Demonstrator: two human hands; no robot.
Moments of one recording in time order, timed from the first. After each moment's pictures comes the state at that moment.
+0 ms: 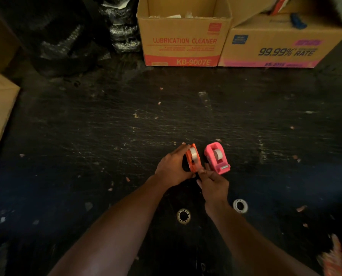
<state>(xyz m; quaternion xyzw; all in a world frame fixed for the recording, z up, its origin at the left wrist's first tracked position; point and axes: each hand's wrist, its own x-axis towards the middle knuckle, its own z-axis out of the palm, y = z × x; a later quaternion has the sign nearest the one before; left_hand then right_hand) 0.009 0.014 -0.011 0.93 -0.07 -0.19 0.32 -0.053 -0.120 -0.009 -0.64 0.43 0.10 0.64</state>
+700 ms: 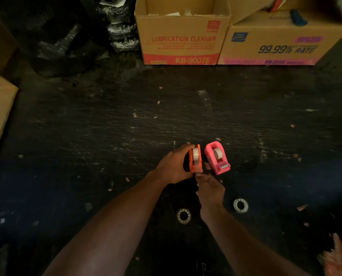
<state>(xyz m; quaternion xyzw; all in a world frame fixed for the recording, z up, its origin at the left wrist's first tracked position) 0.019 0.014 -0.014 0.90 -0.12 -0.23 0.35 -0.063 -0.109 -0.014 -0.62 0.43 0.09 0.65</state>
